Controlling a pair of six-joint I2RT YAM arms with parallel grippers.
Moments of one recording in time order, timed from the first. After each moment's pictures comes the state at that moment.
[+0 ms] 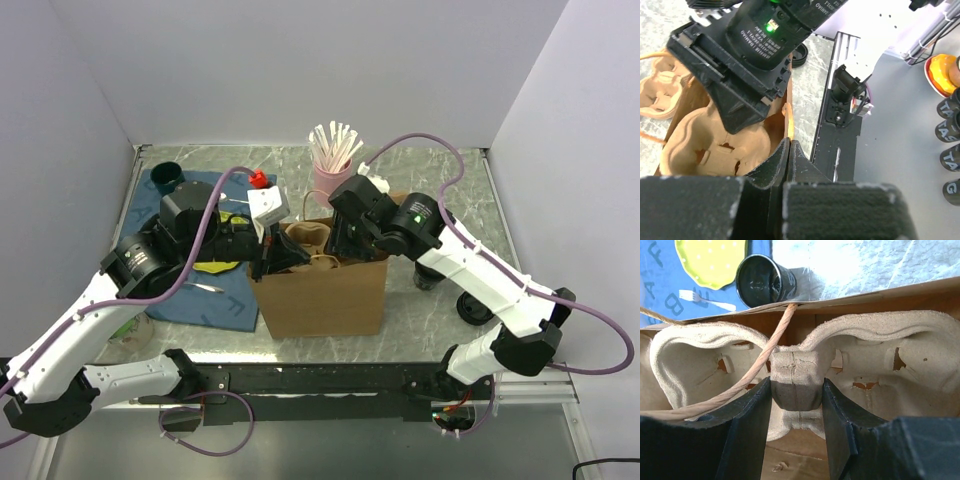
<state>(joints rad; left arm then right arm) -0.83 1.05 1.43 -0.66 0.54 -0.02 0.95 1.45 1.72 -1.22 0.26 0.99</state>
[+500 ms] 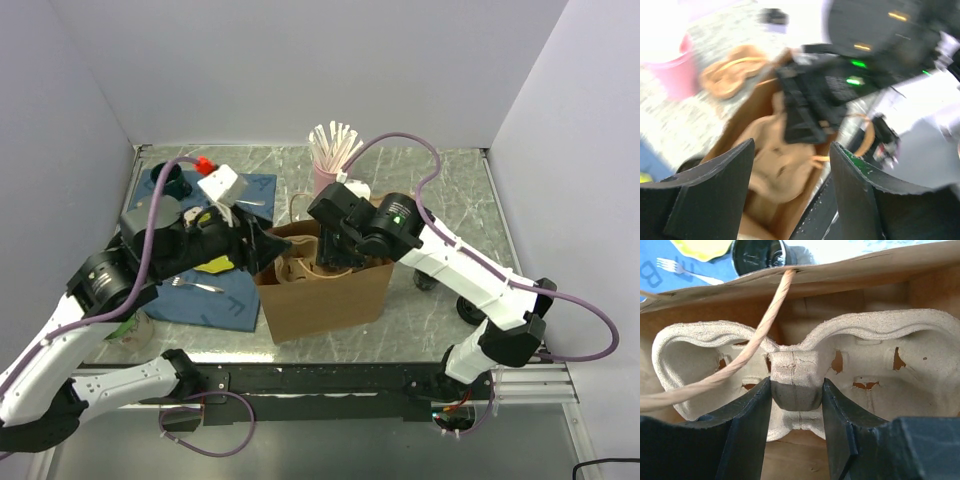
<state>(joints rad) -0.84 0.94 1.41 -0.64 0.20 -0.23 1.03 1.54 1.82 -1.31 0.28 0.96</state>
